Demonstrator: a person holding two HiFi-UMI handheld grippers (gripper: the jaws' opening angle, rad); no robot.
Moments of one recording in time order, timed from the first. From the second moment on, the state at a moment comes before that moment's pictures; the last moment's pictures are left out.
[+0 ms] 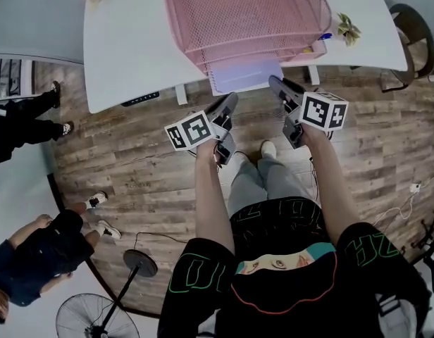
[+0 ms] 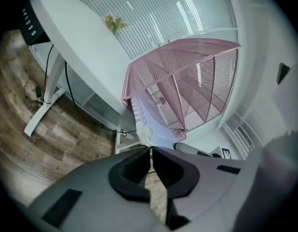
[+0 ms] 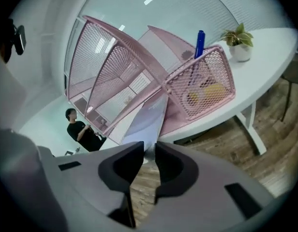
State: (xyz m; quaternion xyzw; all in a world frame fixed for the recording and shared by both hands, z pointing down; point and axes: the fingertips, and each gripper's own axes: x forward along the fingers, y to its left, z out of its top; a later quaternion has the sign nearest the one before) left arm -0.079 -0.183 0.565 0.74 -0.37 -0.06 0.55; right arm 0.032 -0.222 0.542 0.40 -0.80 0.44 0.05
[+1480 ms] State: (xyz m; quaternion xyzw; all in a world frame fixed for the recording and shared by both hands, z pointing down) left arm -0.090 -0.189 0.487 0.79 -0.48 -0.10 0.38; right arm -0.008 -0.234 0.531 0.43 -0.85 0.15 0.27
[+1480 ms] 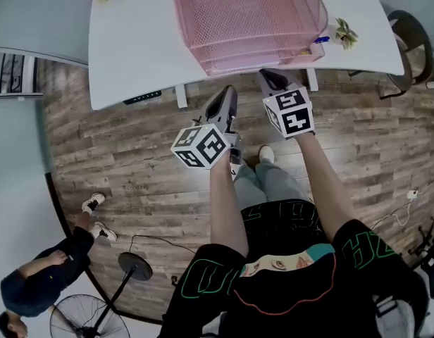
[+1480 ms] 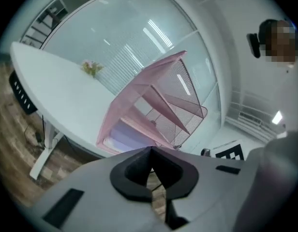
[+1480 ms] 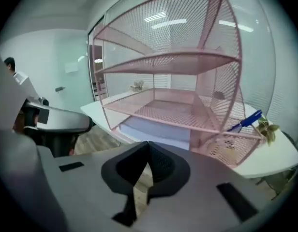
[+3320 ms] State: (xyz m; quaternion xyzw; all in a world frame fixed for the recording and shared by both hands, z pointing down) left arm -0.069 -0.193 0.232 0.79 -0.61 -0.04 -0.03; right arm 0.057 -0.221 0.233 0.46 -0.89 -0.04 0.01
